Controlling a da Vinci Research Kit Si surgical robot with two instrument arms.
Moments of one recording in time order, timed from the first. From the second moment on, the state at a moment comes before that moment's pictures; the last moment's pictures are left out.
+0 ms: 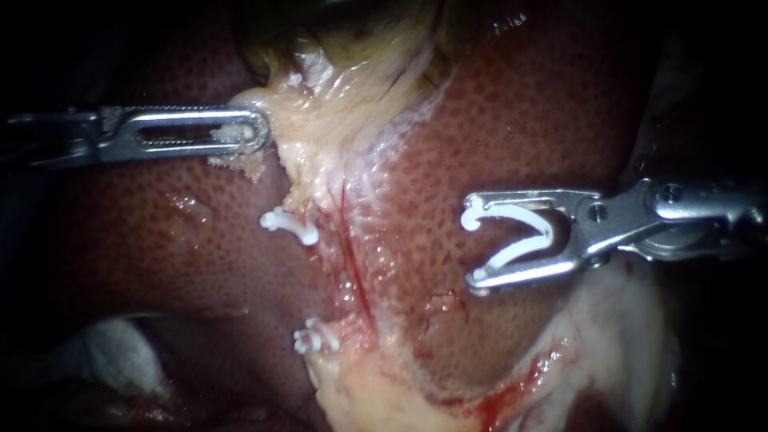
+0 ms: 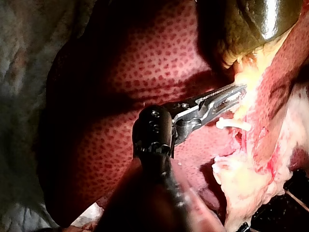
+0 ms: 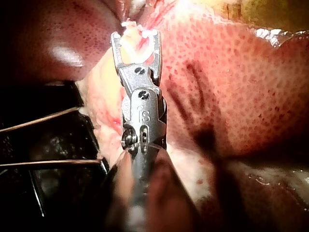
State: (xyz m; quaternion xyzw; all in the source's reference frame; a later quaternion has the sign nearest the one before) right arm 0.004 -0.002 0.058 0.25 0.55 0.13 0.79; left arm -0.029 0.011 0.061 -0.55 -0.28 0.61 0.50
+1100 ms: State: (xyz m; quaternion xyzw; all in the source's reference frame) right arm 0.012 -0.008 0.073 0.28 0.50 0.16 0.80; left arm -0.030 0.011 0.062 -0.55 -0.28 0.61 0.50
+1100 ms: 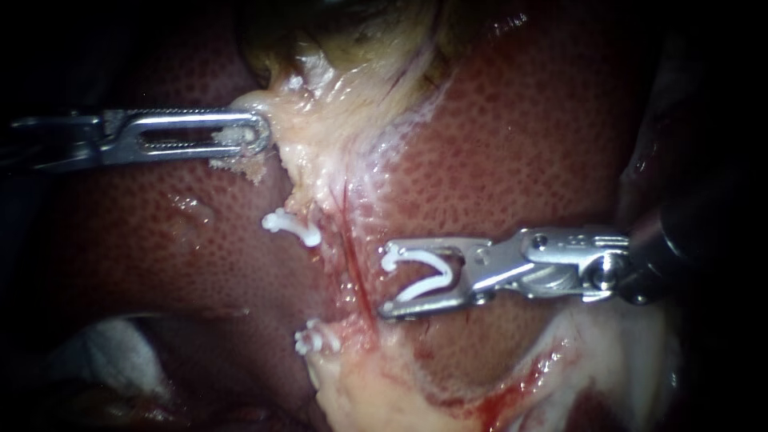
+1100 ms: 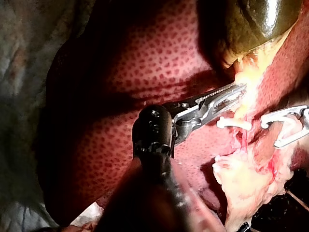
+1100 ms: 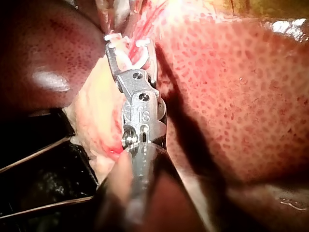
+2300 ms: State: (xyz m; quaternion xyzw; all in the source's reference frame) right arm 0.017 -0.009 0.079 0.33 0.48 0.17 0.80; left arm -0.030 0.010 0.061 -0.55 -0.28 0.61 0.50
